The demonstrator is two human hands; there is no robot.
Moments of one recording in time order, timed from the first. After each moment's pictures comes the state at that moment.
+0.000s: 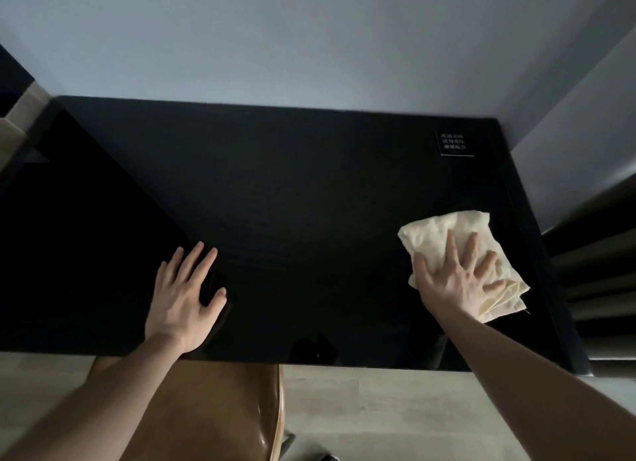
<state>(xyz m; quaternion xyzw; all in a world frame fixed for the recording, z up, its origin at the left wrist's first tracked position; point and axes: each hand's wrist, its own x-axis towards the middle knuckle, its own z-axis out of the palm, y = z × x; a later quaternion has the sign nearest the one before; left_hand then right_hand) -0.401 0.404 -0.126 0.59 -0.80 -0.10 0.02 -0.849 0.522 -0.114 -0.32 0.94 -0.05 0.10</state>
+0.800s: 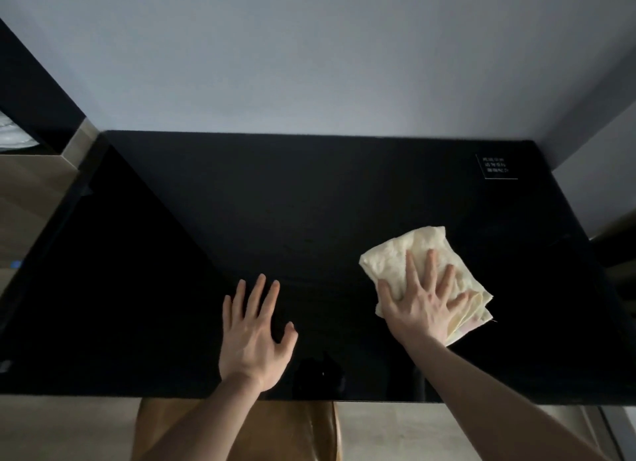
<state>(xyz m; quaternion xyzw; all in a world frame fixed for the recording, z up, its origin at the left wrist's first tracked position) -0.399 0.402 -0.125 0.58 -0.81 -0.12 -0.01 -0.687 0.454 -0.111 -0.40 0.90 -0.07 0.13</state>
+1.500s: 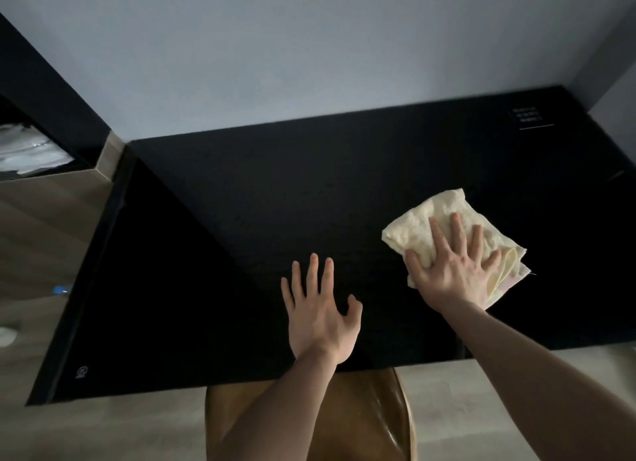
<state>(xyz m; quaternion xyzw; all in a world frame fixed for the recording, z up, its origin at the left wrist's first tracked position) -0.398 0.401 -0.120 0.57 -0.81 -0.14 -0.02 -0.632 0.449 -0.124 -0.41 0.90 -0.09 0.07</state>
